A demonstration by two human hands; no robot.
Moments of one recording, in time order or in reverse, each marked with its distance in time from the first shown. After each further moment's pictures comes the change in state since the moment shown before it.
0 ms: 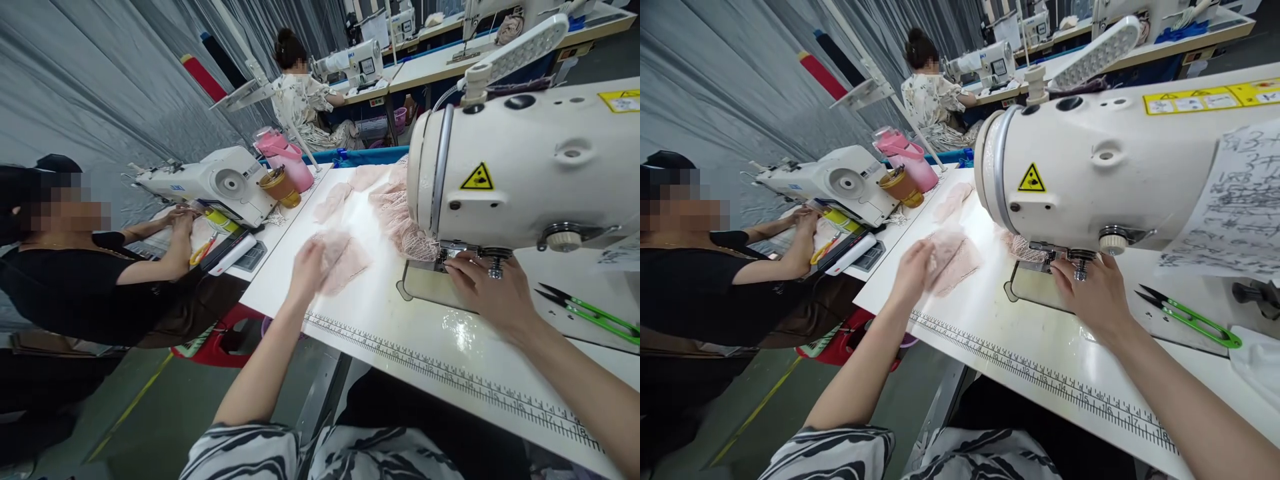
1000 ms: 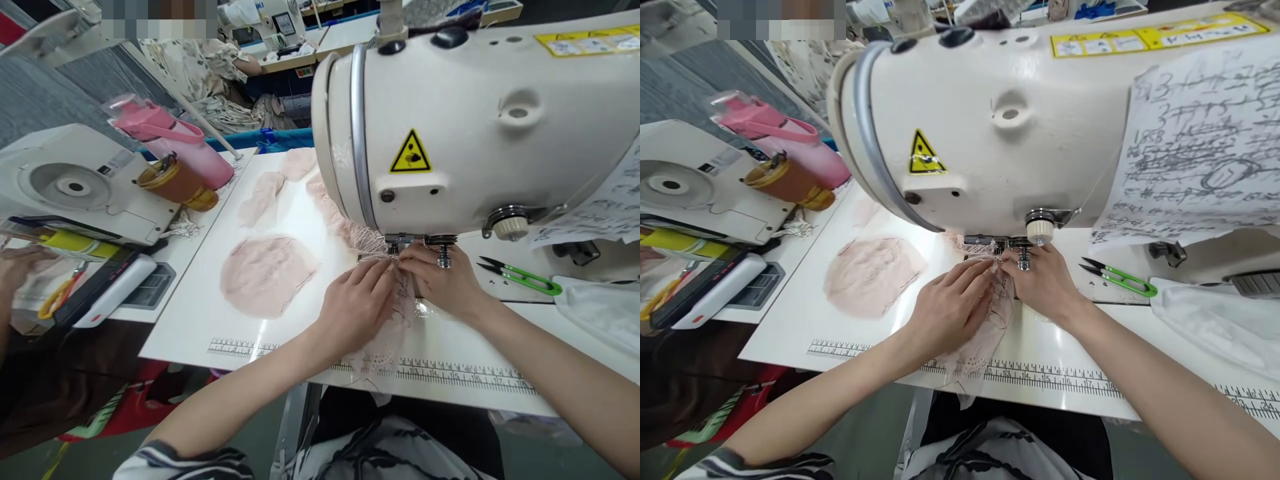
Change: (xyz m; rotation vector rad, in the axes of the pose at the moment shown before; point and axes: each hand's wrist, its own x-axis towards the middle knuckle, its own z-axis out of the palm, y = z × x) left_hand -0.064 0.056 0.101 0.660 -0.566 0.999; right_hand 0.014 -0.013 -0.022 -0.045 -0.097 -0.114
